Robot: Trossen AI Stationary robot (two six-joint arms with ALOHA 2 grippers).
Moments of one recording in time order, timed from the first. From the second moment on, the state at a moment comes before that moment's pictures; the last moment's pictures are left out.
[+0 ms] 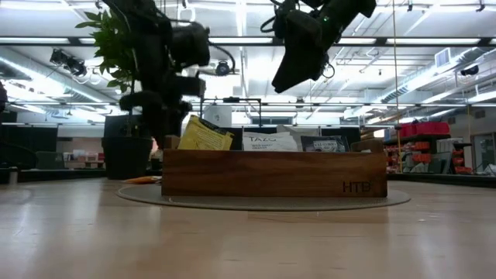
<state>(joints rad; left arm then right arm) 0.27 1.55 0.97 -0.65 -0.08 0.41 -0.15 1.55 1.23 -0.51 0.01 0.09</state>
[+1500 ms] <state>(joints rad) 0.42 1.76 0.97 -0.57 -0.04 0.56 -0.10 1.55 1.10 -0.32 0.04 0.20</state>
